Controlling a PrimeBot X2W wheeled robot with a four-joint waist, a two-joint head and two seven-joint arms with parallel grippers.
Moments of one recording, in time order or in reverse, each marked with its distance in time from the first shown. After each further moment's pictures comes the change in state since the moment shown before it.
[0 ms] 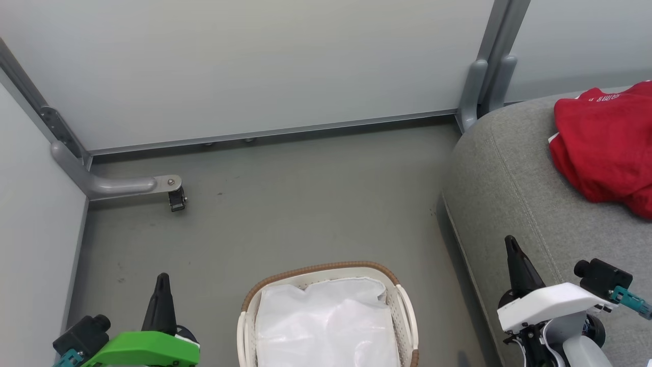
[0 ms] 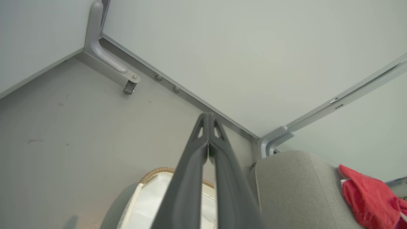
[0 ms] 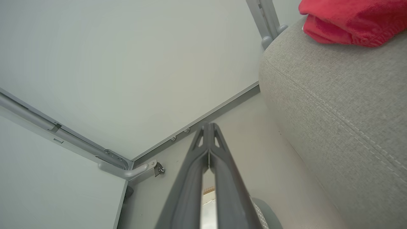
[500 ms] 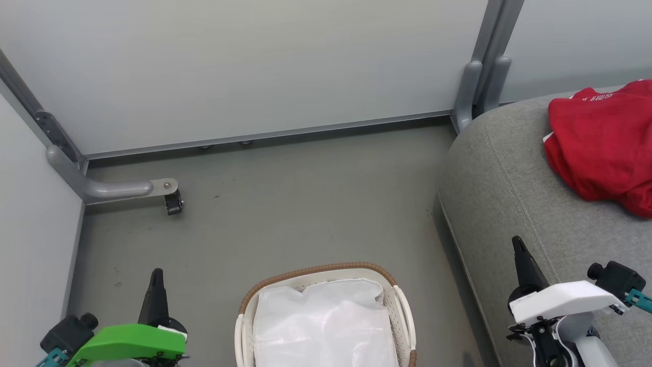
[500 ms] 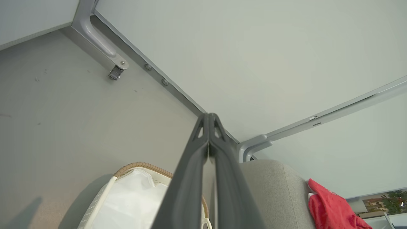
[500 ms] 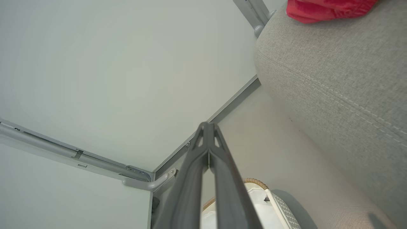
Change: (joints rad) left arm -0.021 0.002 0.027 -0.002 -0.184 -0.008 0.050; right arm 0.000 -0.001 -0.027 -0.008 0.201 0.000 0.052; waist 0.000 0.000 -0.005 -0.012
